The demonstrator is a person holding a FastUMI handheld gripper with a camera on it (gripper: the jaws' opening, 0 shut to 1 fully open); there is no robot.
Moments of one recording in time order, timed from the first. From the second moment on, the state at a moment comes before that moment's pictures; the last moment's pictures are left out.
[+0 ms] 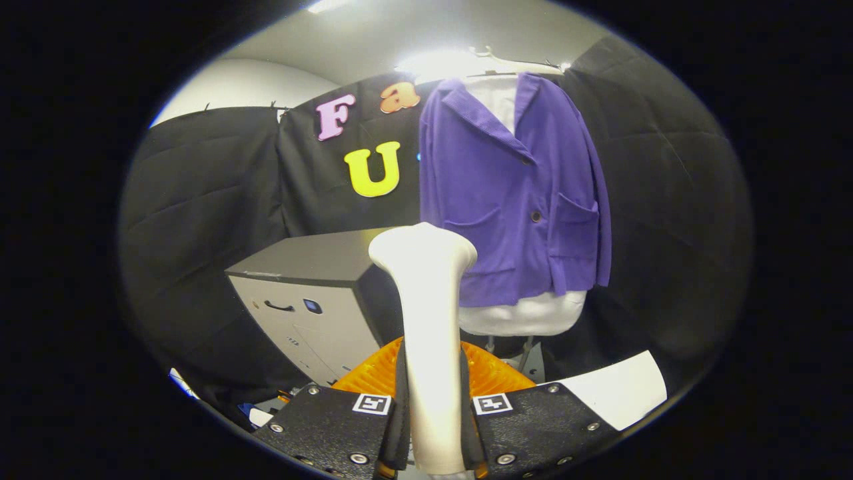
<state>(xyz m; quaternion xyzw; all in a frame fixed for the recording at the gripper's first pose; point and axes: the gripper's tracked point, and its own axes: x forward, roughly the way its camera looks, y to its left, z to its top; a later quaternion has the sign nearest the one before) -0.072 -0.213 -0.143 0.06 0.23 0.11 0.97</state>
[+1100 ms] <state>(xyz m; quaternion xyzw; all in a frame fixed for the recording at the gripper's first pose) -0.037 -0.071 -0.012 0.03 0.08 0.01 1.00</state>
